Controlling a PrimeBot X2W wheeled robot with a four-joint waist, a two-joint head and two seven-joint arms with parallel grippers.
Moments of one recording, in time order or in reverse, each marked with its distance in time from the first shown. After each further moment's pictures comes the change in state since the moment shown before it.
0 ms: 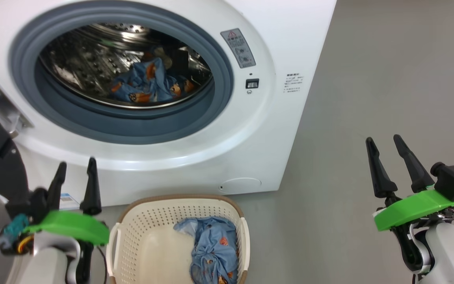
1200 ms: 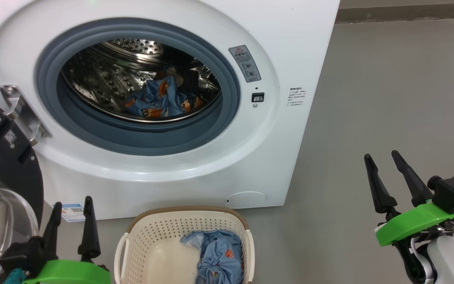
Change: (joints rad) left arm 0.320 0.004 0.034 -0.338 0.003 0.120 0.019; right arm 0.050 -0.036 0.040 0.001 0.009 0.000 0.000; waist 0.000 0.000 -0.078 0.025
